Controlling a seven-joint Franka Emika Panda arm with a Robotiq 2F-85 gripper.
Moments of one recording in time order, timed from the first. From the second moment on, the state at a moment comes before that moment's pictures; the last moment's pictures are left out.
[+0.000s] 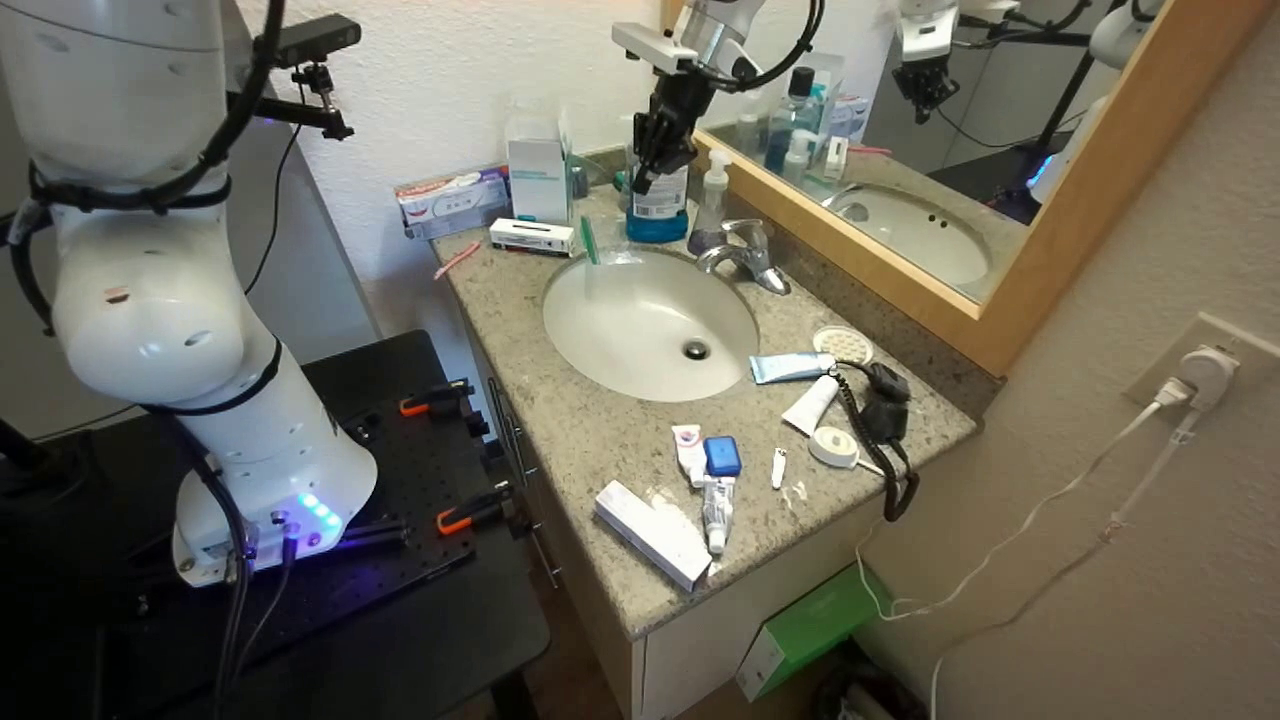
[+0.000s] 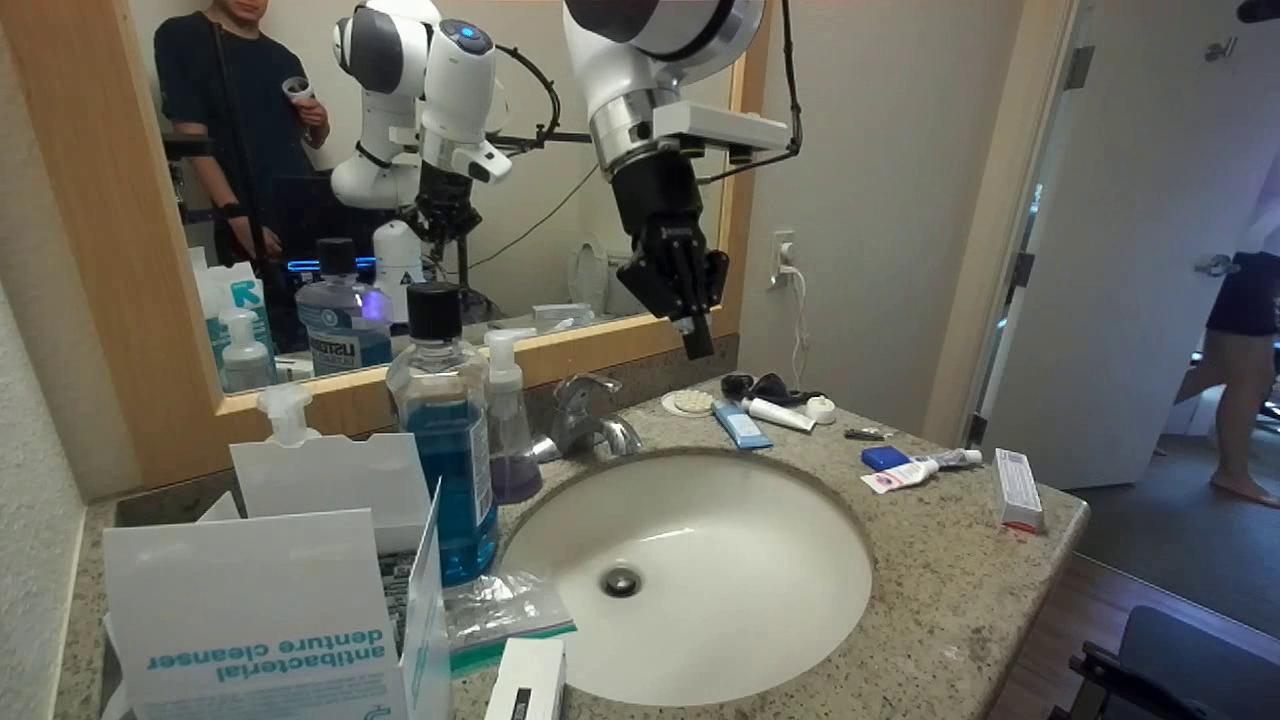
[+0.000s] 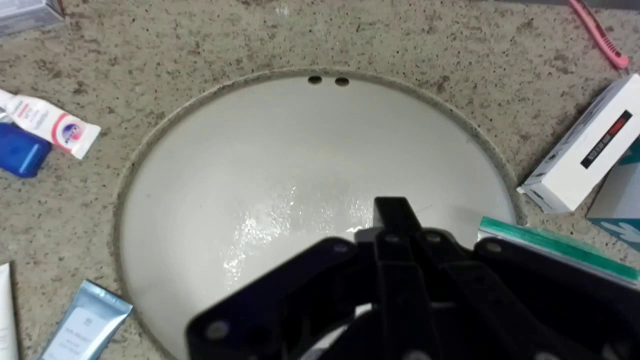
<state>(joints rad) 0.09 0.38 0.05 -1.57 0.06 1.50 0.09</state>
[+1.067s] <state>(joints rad) 0.09 0.29 0.05 -1.71 0.06 1.49 0.08</state>
